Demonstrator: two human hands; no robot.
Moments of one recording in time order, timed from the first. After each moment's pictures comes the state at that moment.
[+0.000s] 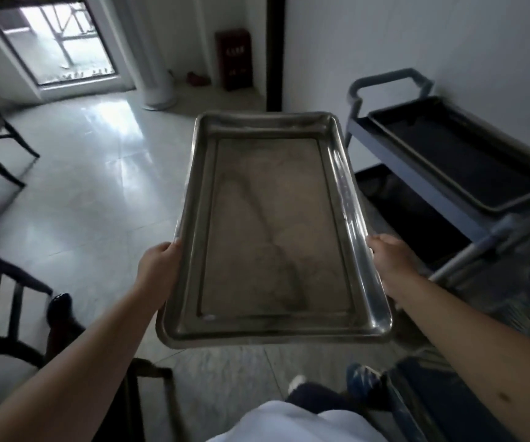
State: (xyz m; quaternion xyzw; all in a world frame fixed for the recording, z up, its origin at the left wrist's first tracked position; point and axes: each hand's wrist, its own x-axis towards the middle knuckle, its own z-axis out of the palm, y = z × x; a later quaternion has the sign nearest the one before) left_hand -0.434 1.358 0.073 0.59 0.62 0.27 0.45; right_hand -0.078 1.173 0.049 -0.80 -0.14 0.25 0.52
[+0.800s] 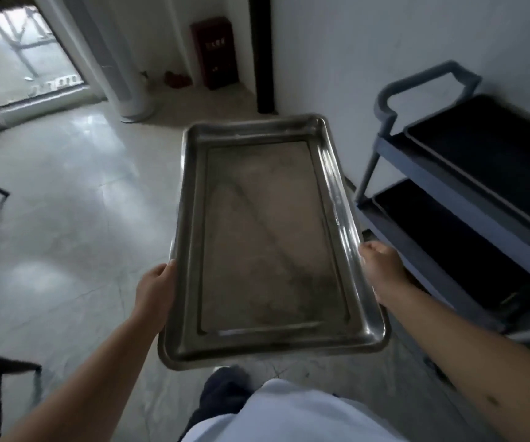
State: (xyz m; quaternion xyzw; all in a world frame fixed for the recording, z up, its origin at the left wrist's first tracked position) left_hand -0.333 1.658 0.014 0.60 0.63 0.23 0.44; right_hand 0.012 1.455 -0.010 -0.81 -0.11 0.27 0.50
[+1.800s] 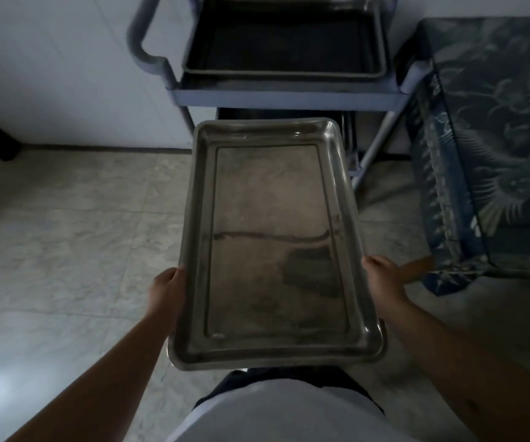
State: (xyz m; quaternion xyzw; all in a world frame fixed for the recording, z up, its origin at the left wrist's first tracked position) left_hand -0.153 1.747 -0.063 0.83 0.32 -0.11 0.45; right_hand -0.153 1.346 -0.091 -0.76 0.37 0.07 0.53
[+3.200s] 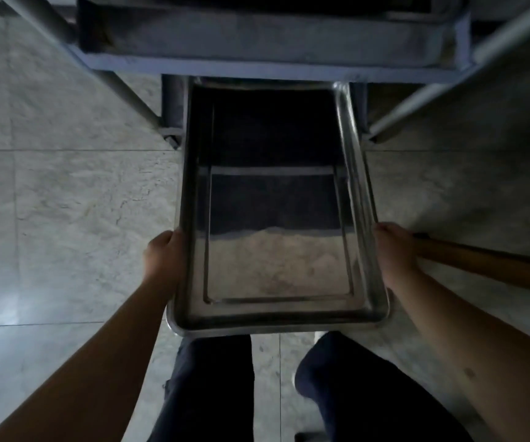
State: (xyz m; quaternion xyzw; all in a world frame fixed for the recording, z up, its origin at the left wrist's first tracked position) left_hand 0.090 1.720 -0.453 0.82 0.34 -0.25 0.39; right_hand 0.038 1.334 -0.463 -0.73 0.50 0.11 0.45
